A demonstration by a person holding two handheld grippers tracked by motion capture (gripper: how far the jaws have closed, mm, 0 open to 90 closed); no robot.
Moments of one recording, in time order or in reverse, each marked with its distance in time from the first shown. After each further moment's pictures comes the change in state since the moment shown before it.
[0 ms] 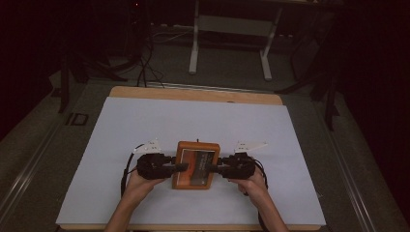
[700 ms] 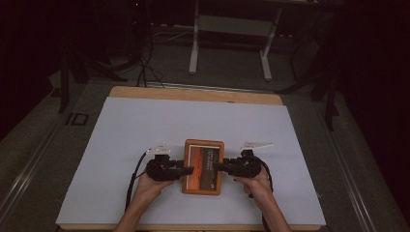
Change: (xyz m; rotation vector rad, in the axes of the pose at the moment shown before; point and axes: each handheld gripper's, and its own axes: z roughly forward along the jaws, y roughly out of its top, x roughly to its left) left arm 0.003 -0.015 0.027 0.093 0.134 -0.092; right arm -0.019 -0.012 -0.006 0.032 -0.096 0.170
